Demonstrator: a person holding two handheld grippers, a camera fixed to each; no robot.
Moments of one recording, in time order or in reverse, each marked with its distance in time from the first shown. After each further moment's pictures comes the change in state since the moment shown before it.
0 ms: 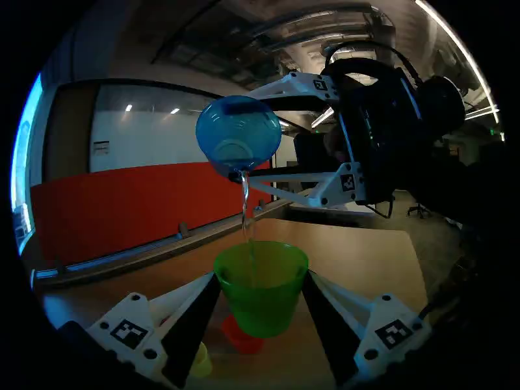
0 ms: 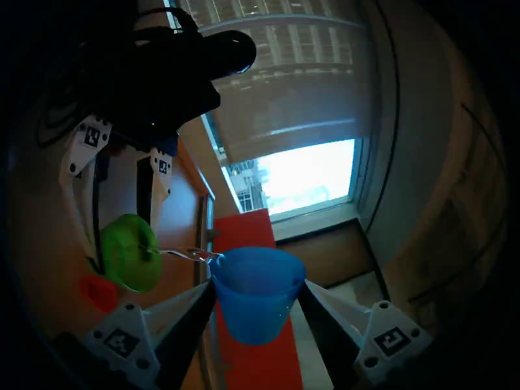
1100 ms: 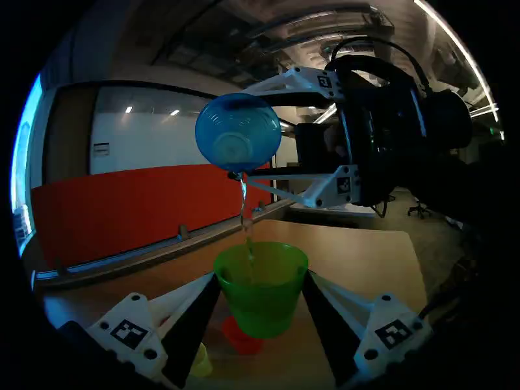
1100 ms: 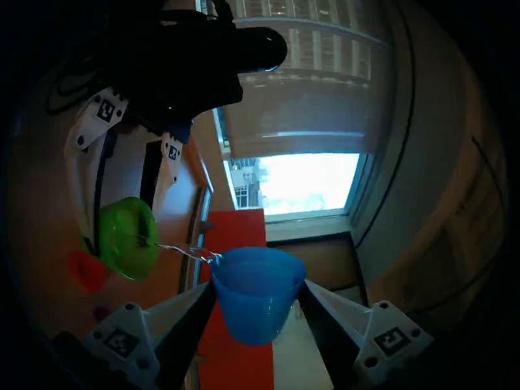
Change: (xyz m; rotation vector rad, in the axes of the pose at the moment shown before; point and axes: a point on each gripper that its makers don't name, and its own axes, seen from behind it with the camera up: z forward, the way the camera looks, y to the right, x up) left arm 0.003 0.001 -0.002 0.003 0.005 0.005; right arm 0.005 0.011 0.003 -0.019 -0.011 -0.153
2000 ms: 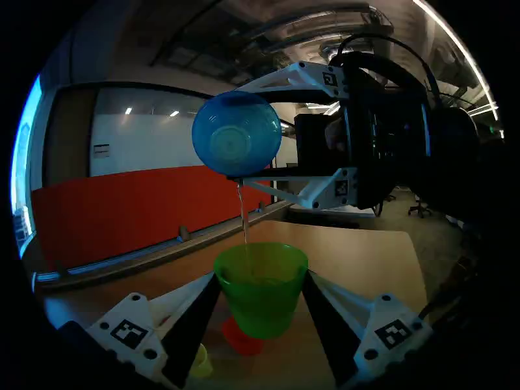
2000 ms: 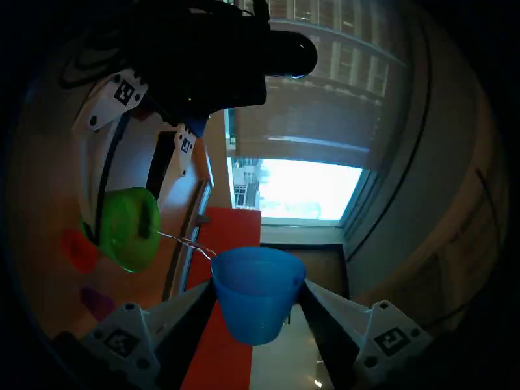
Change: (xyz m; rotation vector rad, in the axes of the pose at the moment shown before) left arm 0.003 0.001 0.000 0.001 0.003 0.005; right arm 0.007 0.006 0.000 -0.014 -0.001 -0.141
